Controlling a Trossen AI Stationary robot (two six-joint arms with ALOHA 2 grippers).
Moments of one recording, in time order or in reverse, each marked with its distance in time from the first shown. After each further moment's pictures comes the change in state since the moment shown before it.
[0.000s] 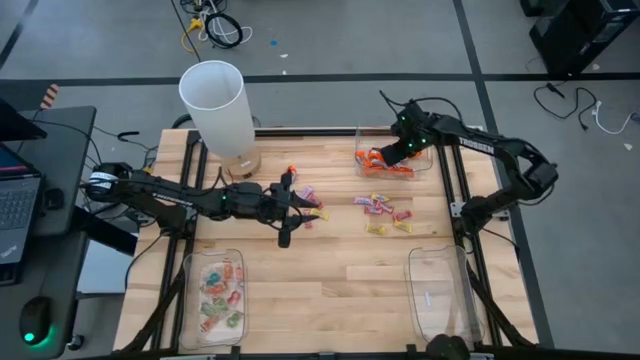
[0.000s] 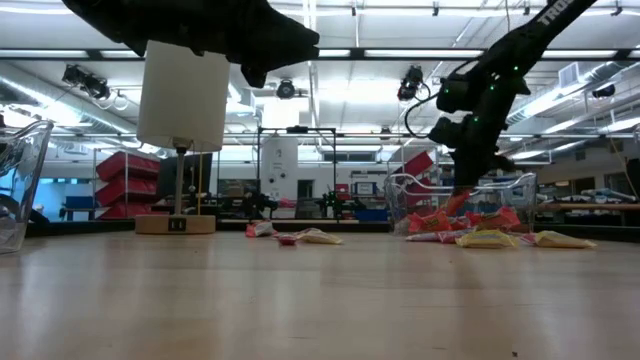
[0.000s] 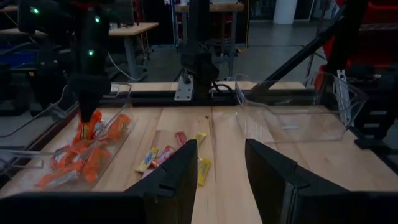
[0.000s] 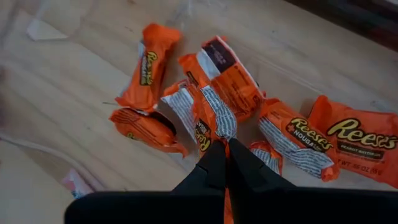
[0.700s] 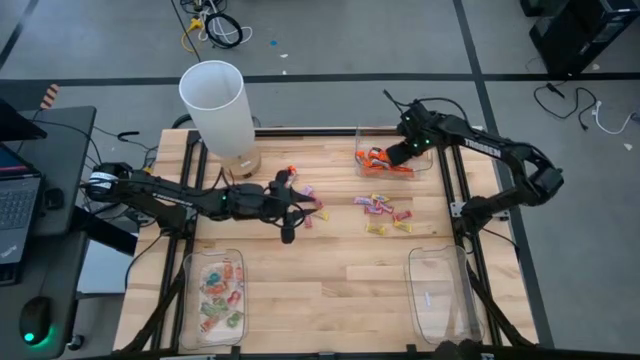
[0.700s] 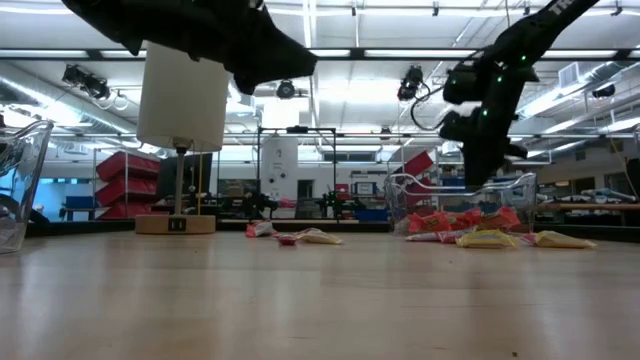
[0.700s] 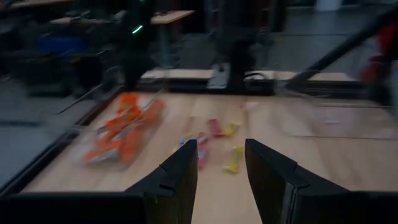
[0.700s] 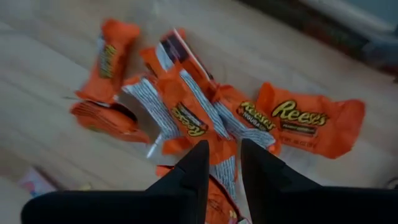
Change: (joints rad) left arm 0.000 0.000 0.000 -0.049 -0.158 -0.011; right arm 0.003 -0.071 0.000 -0.082 0.134 -0.004
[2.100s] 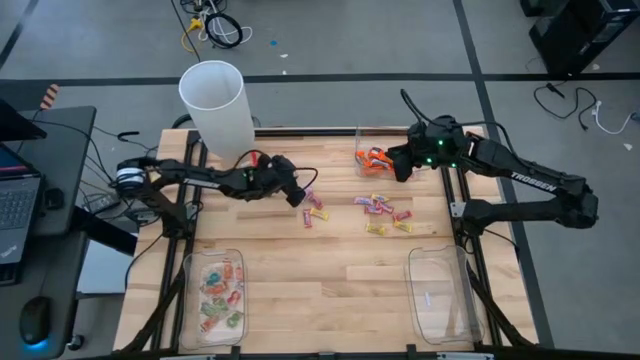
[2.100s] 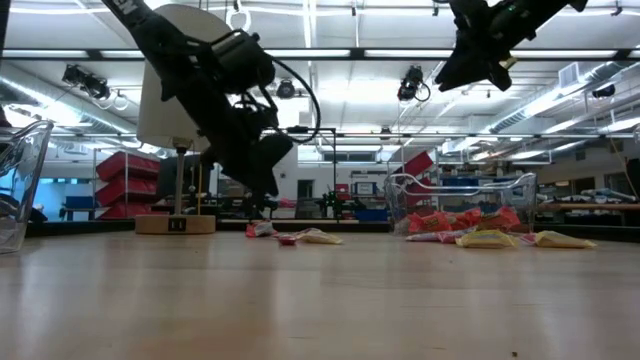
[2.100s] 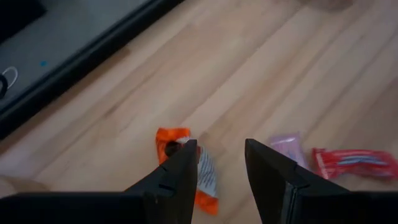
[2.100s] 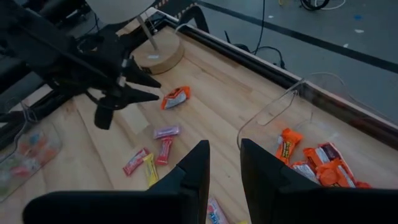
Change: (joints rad) left arm 0.291 0.246 0.114 -0.506 -0.247 -0.319; right arm 0.419 -0.442 0.000 0.156 0.034 0.174
